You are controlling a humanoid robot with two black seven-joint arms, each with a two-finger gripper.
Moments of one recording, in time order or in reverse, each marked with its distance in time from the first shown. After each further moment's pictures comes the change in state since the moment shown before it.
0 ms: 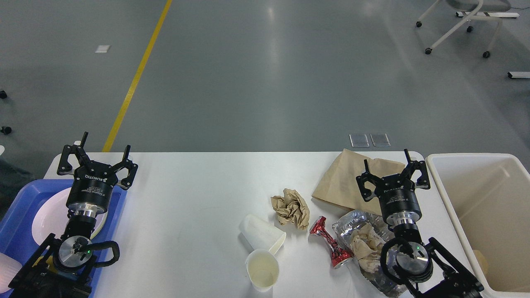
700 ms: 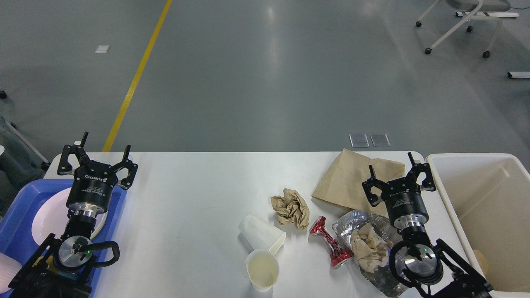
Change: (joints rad) left arm 0.000 0.000 0.000 0.000 0.000 -0.002 0.000; right arm 0.005 -0.050 -0.025 -0.026 -0.002 -0.005 0.001
